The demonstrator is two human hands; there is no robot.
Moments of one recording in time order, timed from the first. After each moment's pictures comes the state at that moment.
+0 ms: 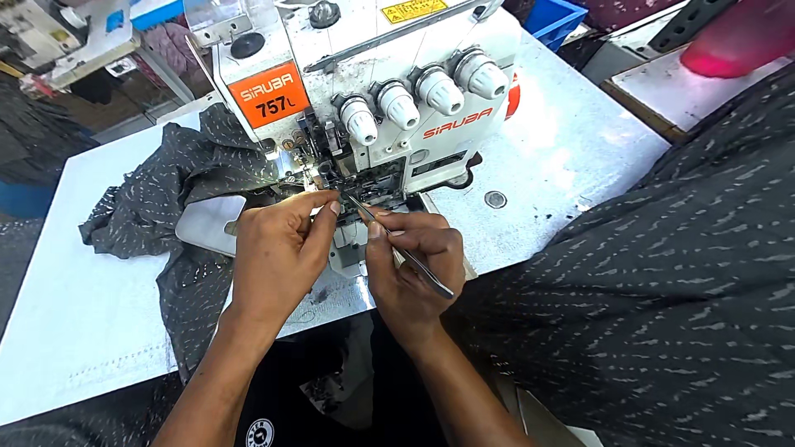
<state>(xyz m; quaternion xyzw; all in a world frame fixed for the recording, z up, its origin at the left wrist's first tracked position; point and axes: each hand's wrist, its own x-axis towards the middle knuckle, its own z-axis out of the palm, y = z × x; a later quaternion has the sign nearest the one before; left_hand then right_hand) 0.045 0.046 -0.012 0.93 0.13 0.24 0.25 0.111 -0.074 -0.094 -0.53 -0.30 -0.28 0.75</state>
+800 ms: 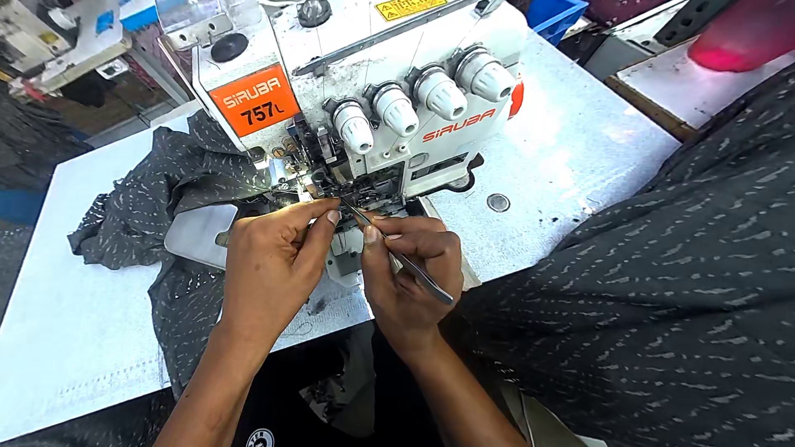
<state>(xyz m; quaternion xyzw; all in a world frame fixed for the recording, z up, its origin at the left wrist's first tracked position) 0.048 0.050 -0.014 0.93 0.12 0.23 0.25 0.113 -0.069 -0.095 -0.54 -0.28 -0.27 0.75</state>
